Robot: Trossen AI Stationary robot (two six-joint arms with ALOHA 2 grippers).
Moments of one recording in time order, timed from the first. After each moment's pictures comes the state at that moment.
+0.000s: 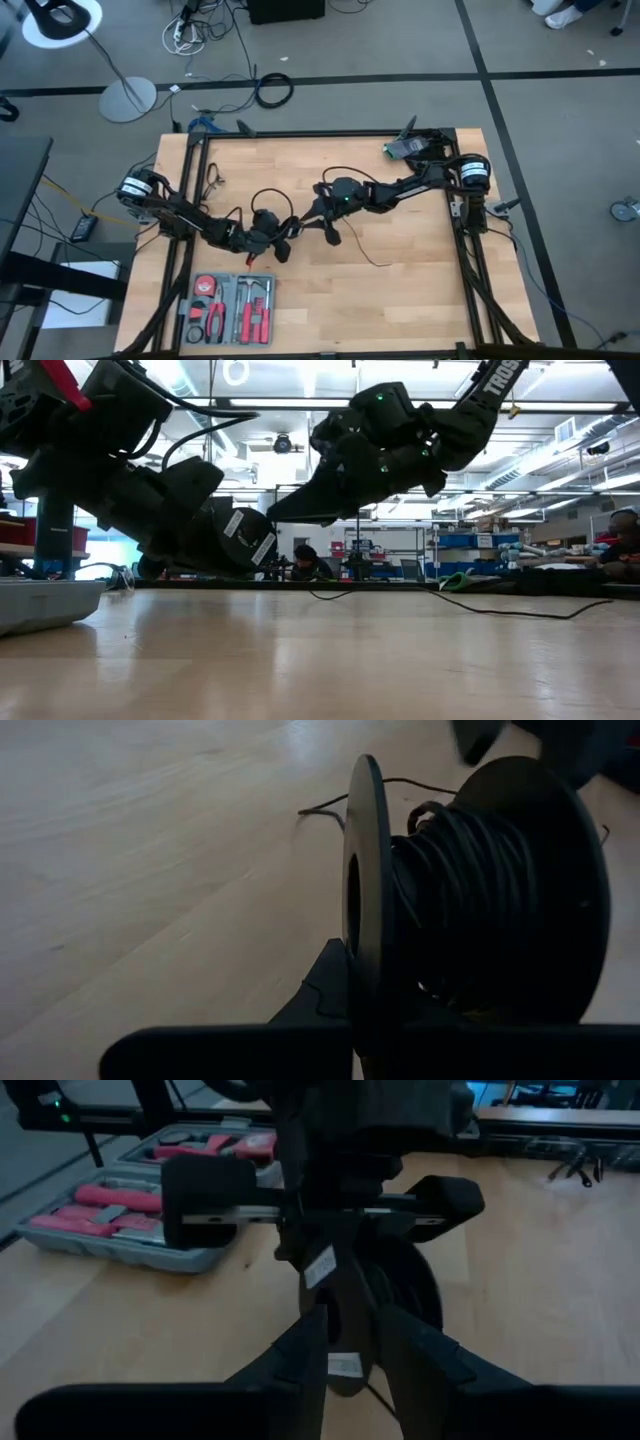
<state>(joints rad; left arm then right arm) -0.29 1.63 0.40 0.63 -0.61 -0.79 -0.09 1.93 0.98 0.58 -0.32 -0.09</state>
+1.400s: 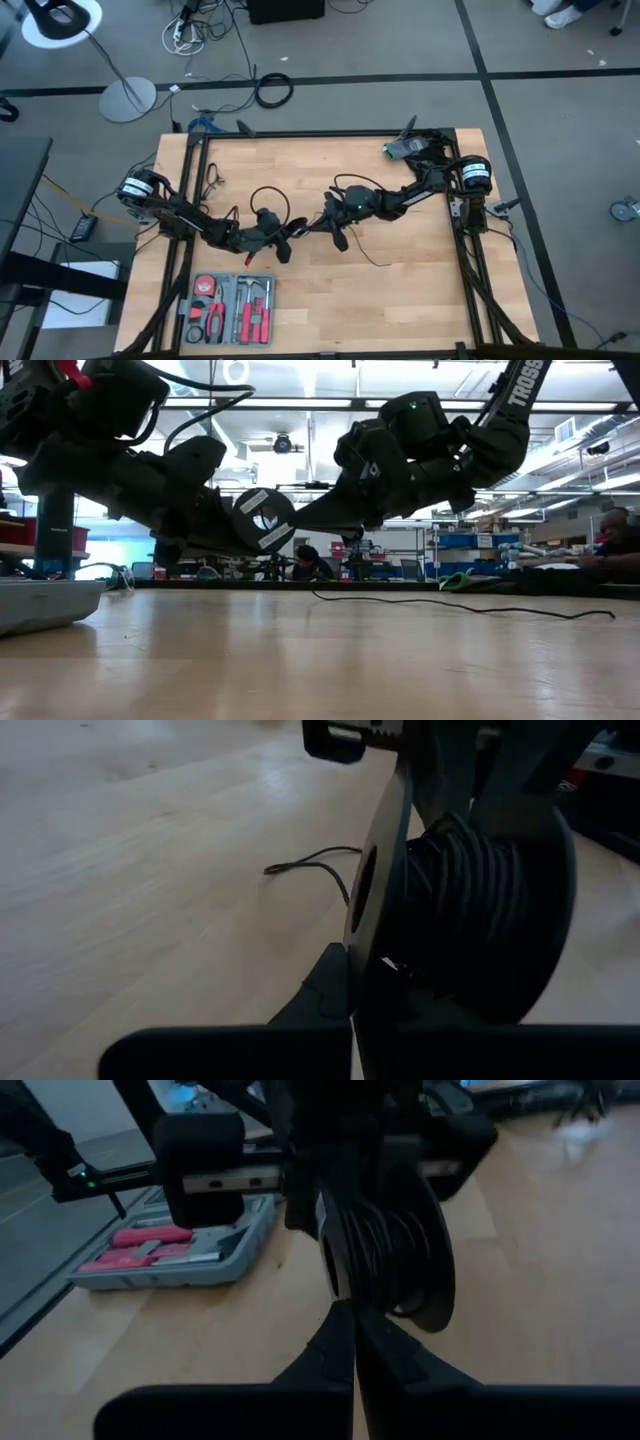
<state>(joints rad) -0.29 1.63 0.39 0.81 -0.62 -0.66 -0.05 1.93 0.81 0.80 -0.28 0.15</state>
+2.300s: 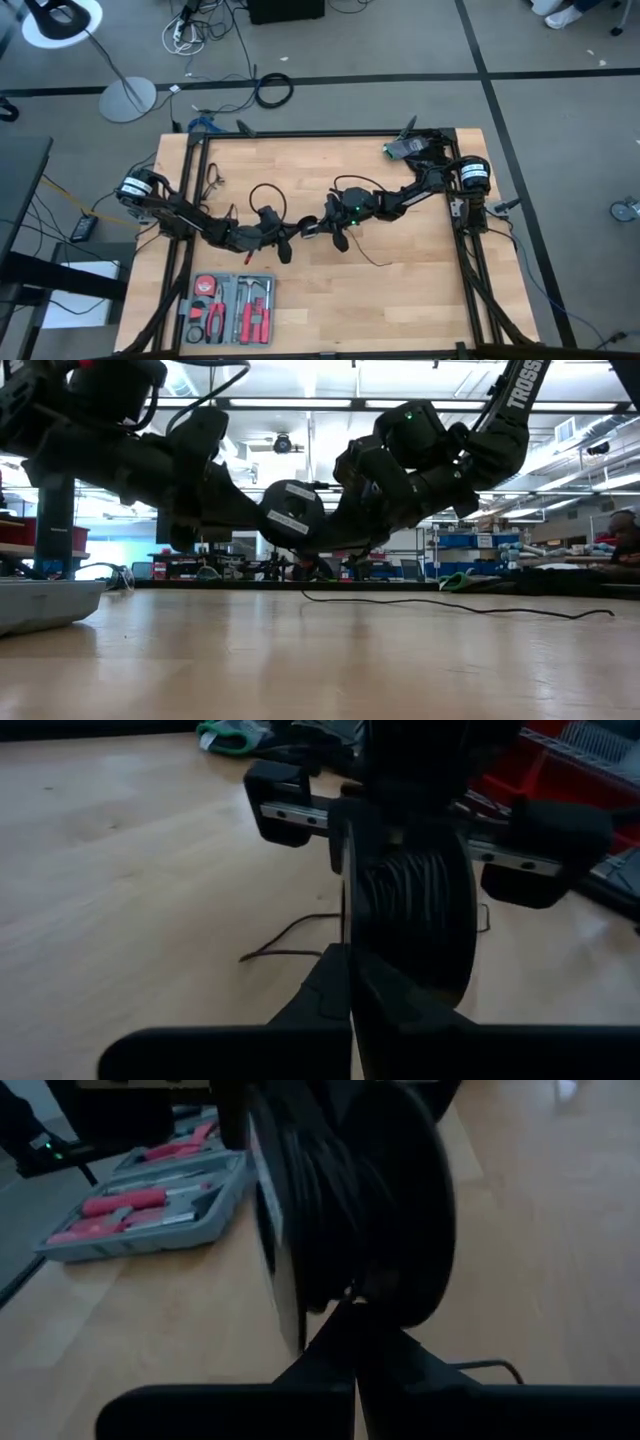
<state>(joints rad) -0.29 1.63 0.40 0.91 -0.61 -0.58 -0.05 1.93 0.81 0.73 -0.26 0.17</state>
